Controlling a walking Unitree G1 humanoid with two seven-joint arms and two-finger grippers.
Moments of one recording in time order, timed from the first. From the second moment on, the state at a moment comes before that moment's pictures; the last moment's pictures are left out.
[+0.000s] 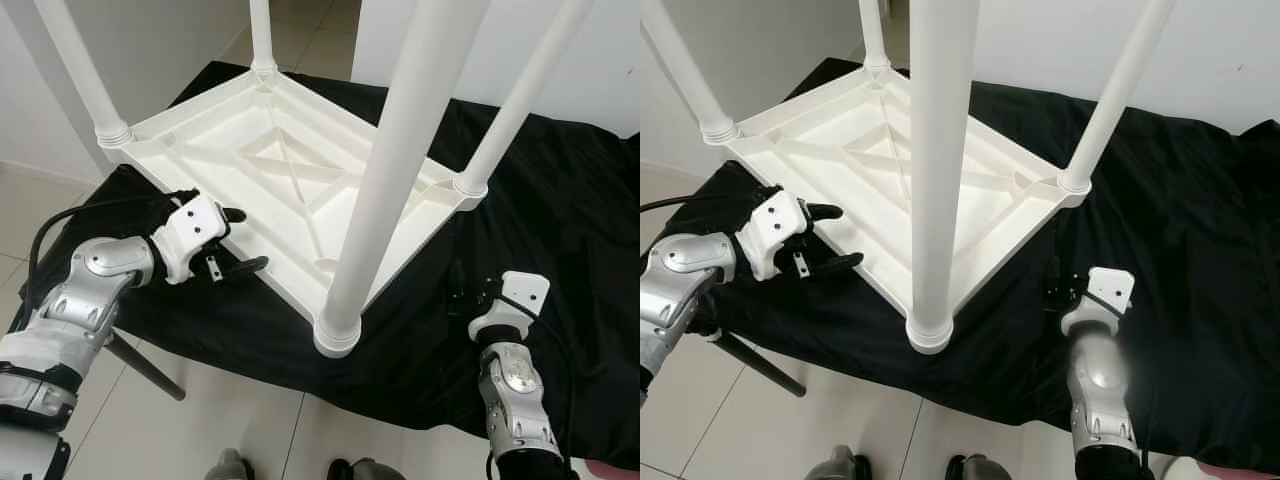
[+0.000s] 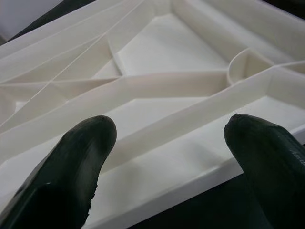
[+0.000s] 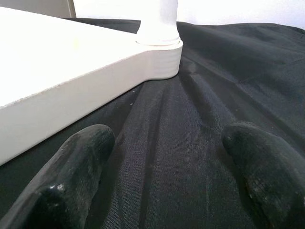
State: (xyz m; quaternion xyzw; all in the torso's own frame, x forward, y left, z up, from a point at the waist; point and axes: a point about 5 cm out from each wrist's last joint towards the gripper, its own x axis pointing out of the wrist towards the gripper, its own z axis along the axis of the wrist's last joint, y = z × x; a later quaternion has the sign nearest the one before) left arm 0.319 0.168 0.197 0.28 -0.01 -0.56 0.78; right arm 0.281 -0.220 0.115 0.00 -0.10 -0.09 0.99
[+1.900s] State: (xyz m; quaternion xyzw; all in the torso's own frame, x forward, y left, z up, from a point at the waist) left arm 0.349 0.122 0.156 0.31 0.12 -0.61 0.72; right arm 0.288 -0.226 0.119 0.00 -0.11 -0.11 0.99
